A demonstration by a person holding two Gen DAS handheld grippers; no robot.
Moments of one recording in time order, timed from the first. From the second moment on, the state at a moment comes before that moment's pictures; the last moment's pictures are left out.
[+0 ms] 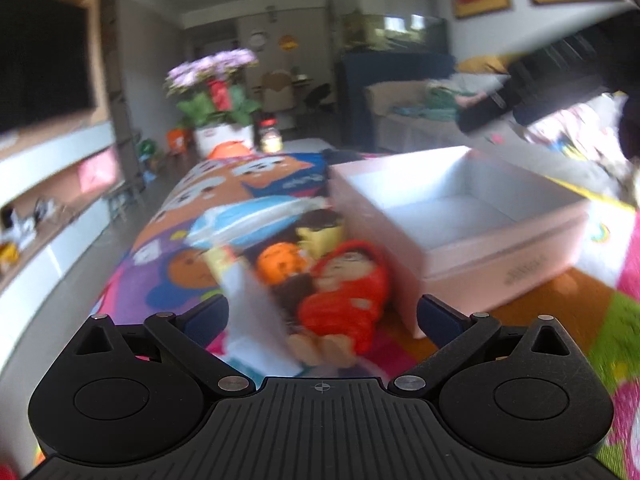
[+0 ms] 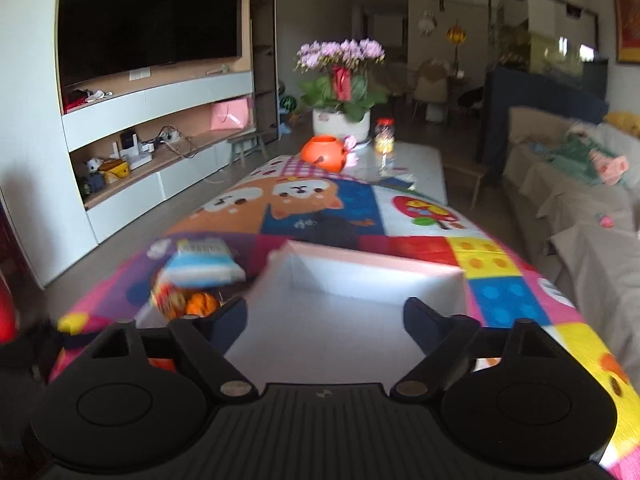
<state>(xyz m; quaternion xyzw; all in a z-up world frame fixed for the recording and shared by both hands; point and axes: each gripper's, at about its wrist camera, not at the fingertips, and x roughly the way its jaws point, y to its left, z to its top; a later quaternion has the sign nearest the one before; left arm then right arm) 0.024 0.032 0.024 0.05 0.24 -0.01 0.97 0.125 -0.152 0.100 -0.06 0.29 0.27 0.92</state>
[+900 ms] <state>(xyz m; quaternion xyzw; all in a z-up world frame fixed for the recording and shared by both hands) -0.001 0.072 0.044 -0.03 0.20 -0.05 0.98 0.114 -0.155 0.146 -0.01 0.31 0.36 0.88</state>
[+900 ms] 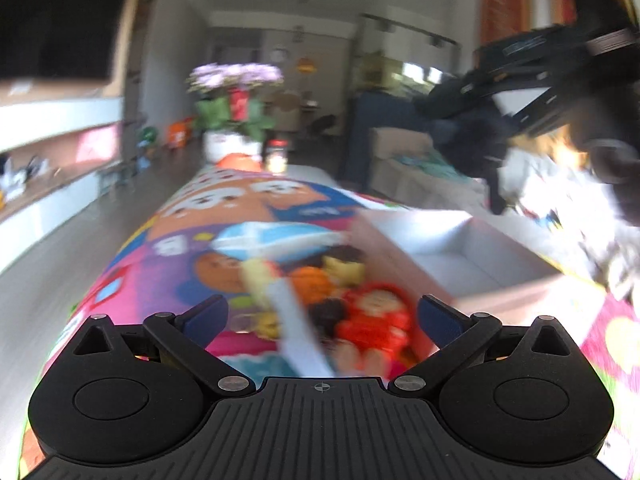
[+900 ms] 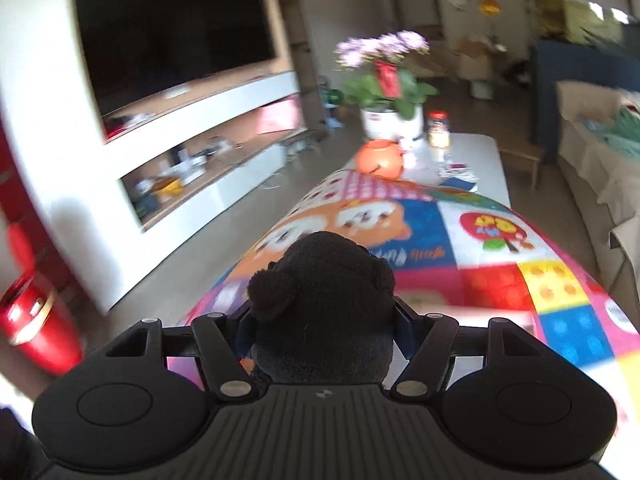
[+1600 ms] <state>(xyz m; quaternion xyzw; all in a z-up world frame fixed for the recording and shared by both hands) 0.030 0.014 0.009 0.13 0.28 0.00 0.95 0.047 -0.241 0.050 0.02 0.32 0.31 0.90</state>
